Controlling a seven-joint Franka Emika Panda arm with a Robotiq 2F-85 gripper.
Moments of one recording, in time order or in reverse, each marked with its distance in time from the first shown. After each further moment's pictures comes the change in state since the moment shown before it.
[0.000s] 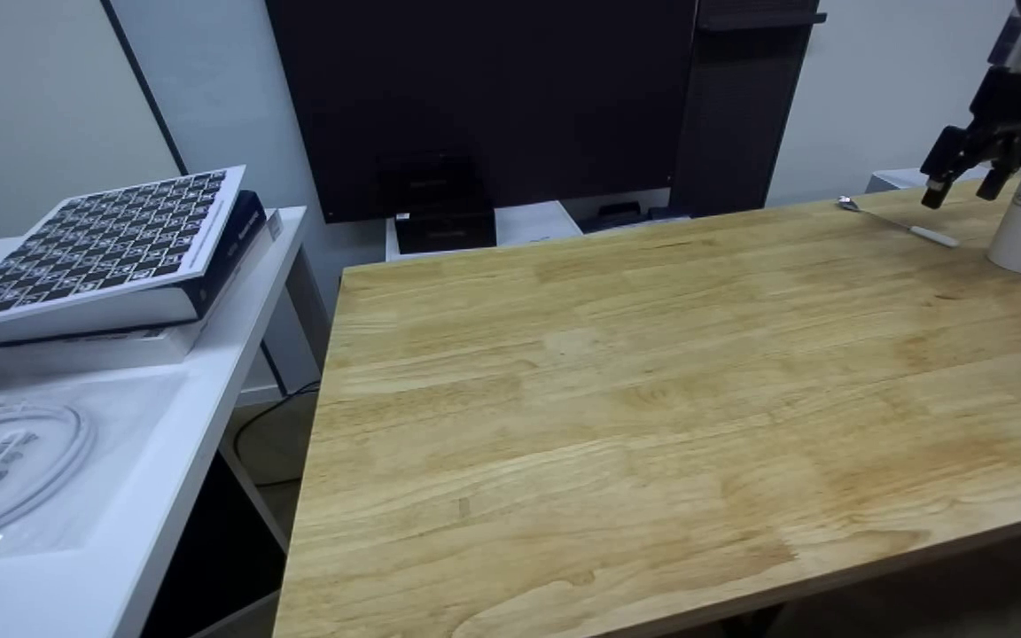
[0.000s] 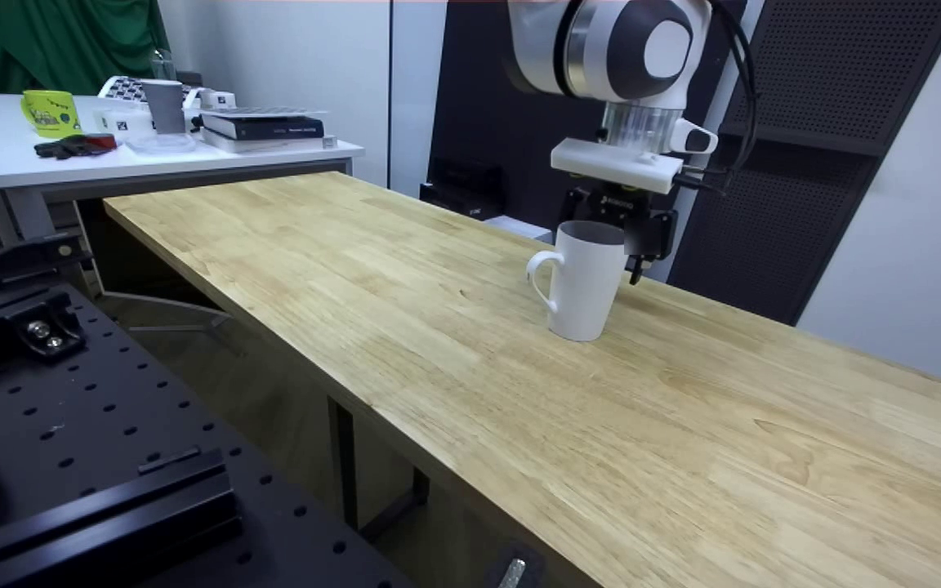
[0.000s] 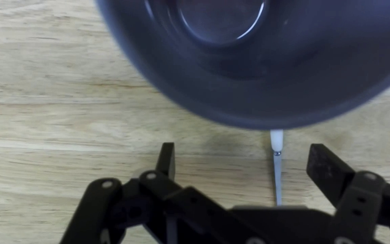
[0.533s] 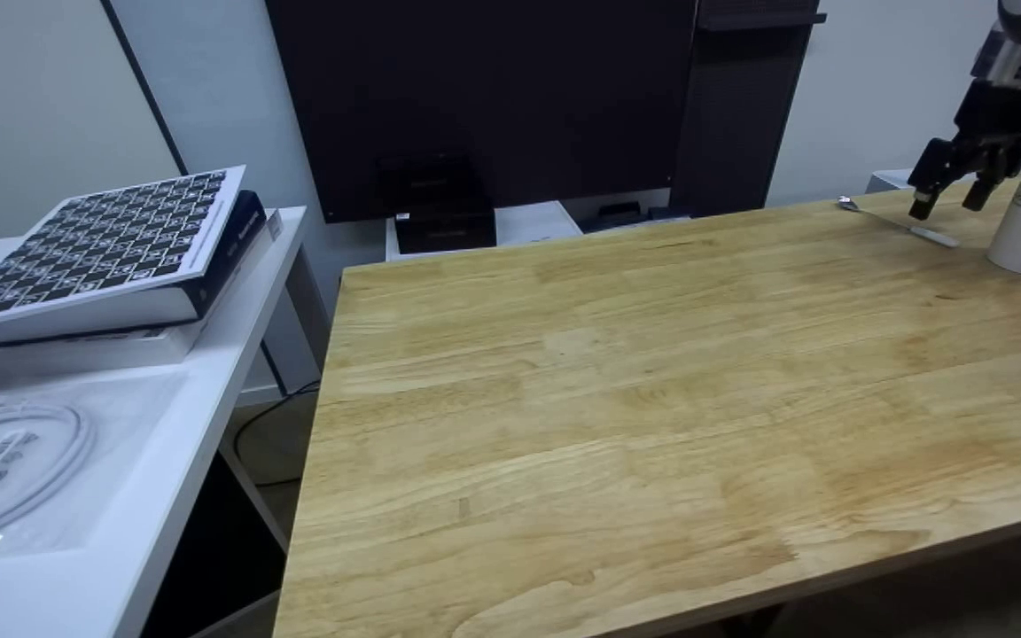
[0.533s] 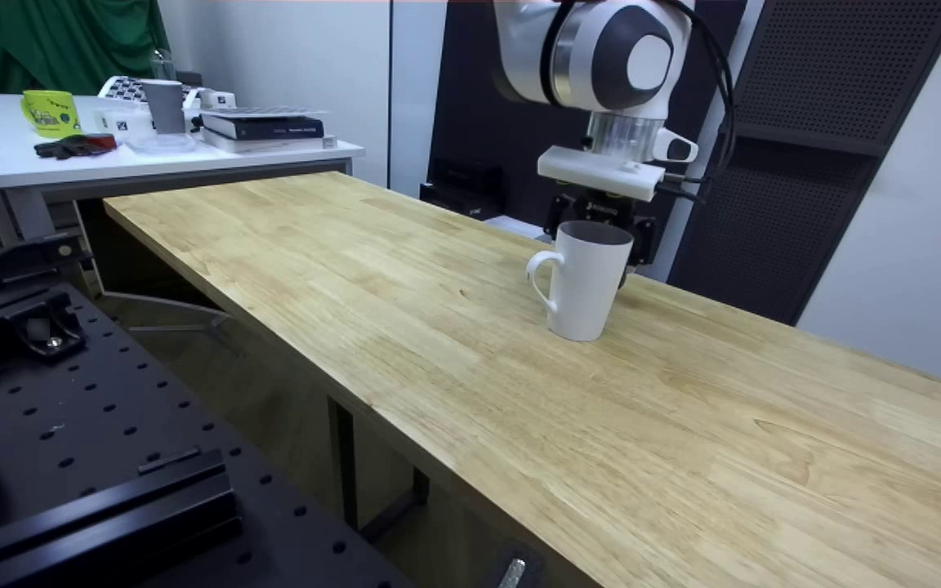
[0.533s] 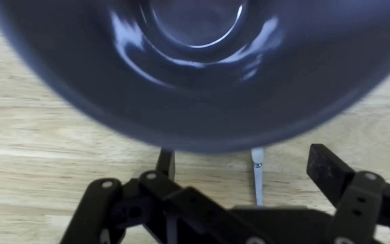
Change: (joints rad) arm 0.021 0.023 0.006 0.006 -0.003 0.002 -0.001
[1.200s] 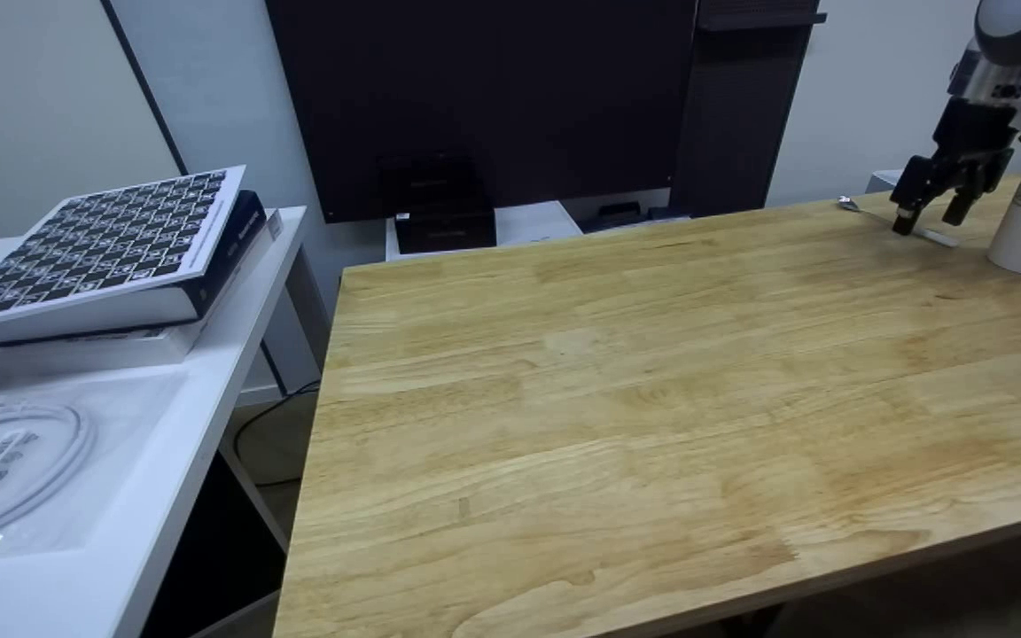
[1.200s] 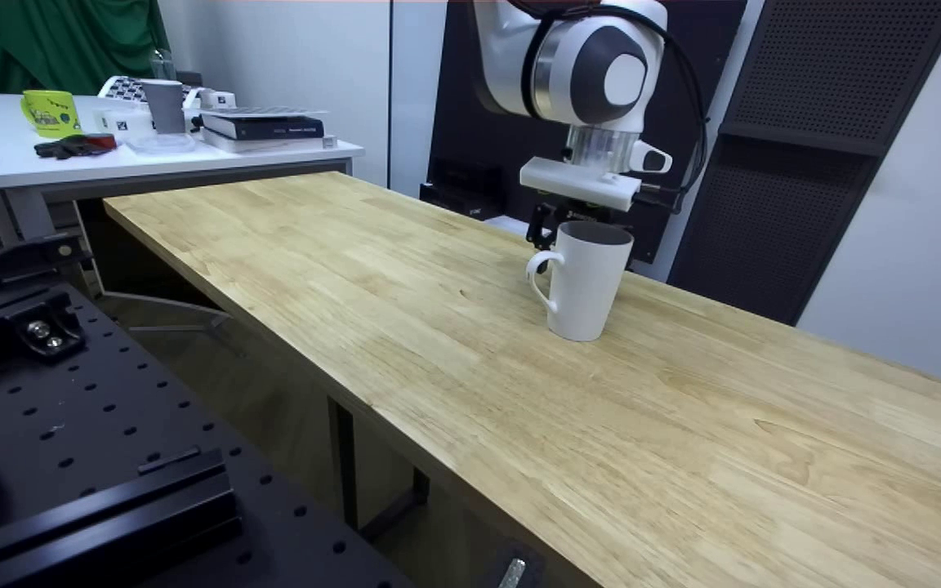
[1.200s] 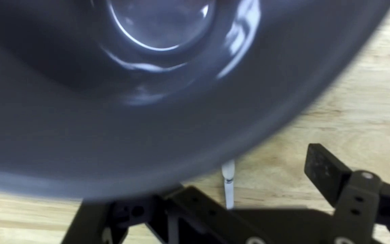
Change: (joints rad) arm 0.028 0.031 0.007 0.008 -0.006 0.009 -0.002
